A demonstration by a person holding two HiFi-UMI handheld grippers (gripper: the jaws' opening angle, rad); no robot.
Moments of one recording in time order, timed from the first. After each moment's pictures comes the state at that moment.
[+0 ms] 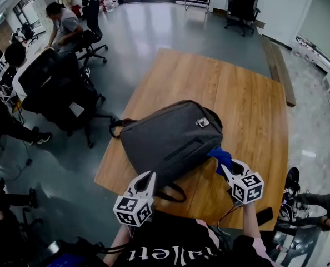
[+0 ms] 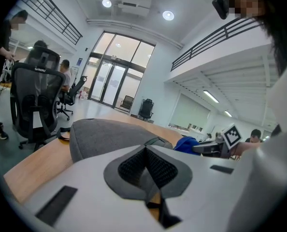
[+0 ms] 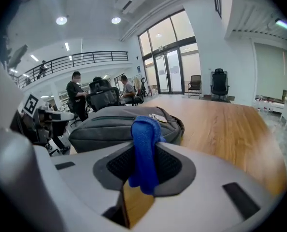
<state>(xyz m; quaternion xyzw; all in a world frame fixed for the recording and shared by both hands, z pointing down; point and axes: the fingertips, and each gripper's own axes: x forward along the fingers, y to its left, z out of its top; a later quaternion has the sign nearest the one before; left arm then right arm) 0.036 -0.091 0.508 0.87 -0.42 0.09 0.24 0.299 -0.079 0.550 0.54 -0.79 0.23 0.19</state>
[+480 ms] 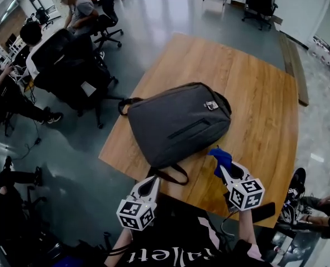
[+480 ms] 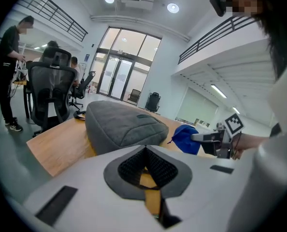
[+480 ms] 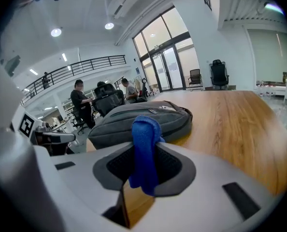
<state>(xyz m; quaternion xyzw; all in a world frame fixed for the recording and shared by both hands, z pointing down) 0.031 0.003 0.537 0.84 -0.45 0.13 0.27 0.269 -0.022 0.551 0.52 -0.79 0.28 0.15</state>
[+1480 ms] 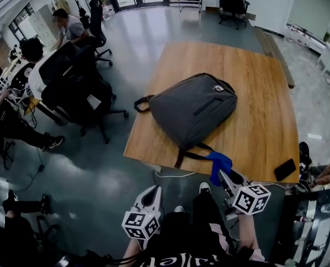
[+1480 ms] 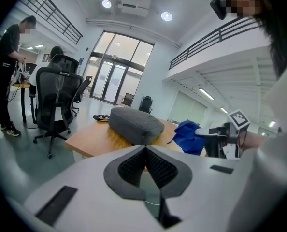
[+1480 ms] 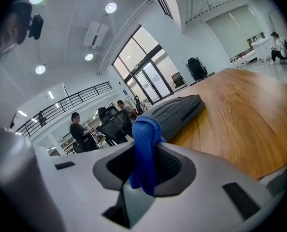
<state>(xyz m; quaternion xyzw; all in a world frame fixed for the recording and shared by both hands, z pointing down) -0.134 0.114 0.521 0.87 -0.42 0.11 0.25 0.094 0.120 0.503 0.57 -0.74 0.35 -0.03</state>
